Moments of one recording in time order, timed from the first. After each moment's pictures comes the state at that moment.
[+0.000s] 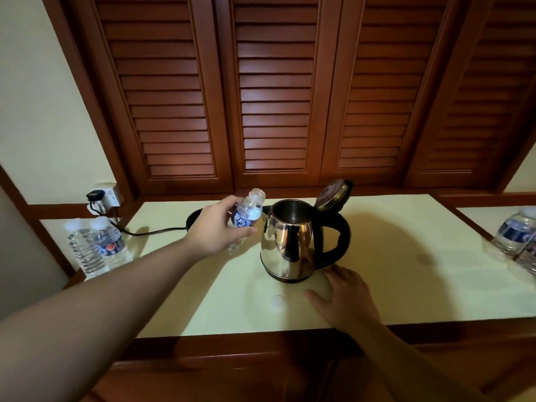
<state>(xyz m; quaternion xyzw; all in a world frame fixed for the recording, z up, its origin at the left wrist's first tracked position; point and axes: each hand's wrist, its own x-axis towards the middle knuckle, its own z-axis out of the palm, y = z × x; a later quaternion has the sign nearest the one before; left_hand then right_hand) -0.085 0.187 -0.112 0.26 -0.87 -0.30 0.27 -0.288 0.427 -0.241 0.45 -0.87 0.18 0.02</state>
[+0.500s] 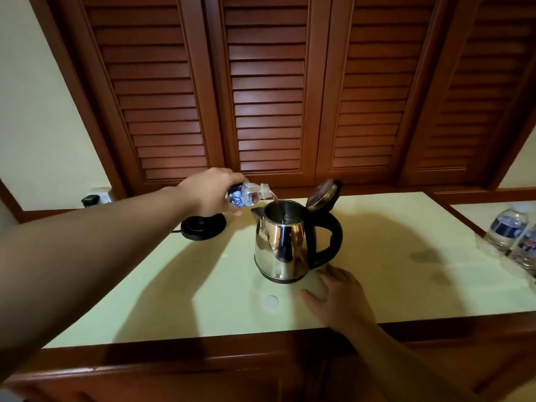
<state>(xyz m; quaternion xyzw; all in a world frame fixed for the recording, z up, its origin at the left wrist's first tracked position) -0.115 0.167 -0.023 0.21 -0.97 0.03 0.09 -0.287 0.430 -0.240 0.45 -0.87 0.19 0.01</state>
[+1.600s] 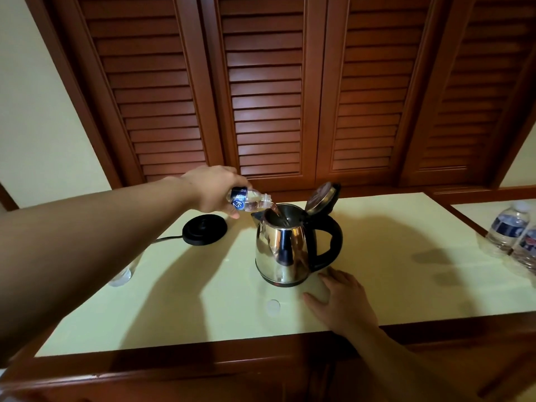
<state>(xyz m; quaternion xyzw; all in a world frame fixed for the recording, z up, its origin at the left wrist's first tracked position) -0.123 0.171 0.004 0.18 -0.98 0.11 0.00 -0.289 0.430 -0.240 0.45 -0.88 0.18 0.00</state>
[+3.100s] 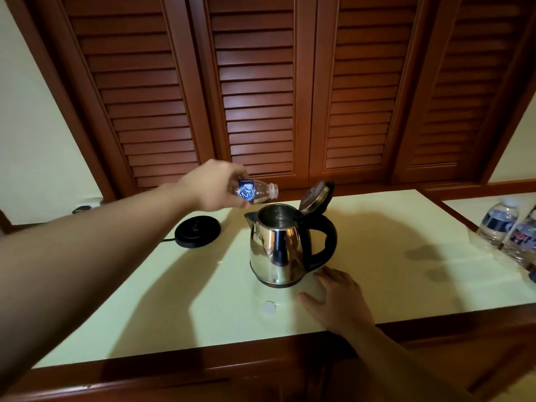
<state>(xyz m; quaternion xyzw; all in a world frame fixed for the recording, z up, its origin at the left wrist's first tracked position) -0.135 0.180 0.002 0.20 -0.97 -0.02 0.11 -0.293 0.429 -0.244 0.44 -0.87 0.20 -0.01</state>
